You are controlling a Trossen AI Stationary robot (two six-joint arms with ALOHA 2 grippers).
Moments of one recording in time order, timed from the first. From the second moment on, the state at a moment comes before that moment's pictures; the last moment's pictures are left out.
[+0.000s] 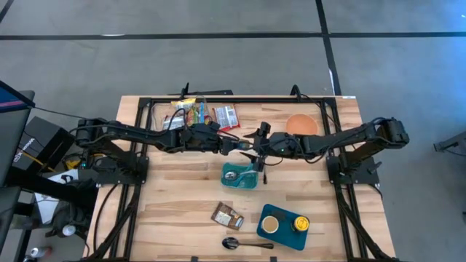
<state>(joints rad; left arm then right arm) 0.09 1.49 0.82 0.27 -0.10 -1.00 0.02 1.45 0.81 0.22 0.31 -0.16</state>
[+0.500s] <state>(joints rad) 0.09 1.49 0.82 0.28 -0.10 -1.00 0.00 1.45 0.81 0.23 0.31 -0.15</state>
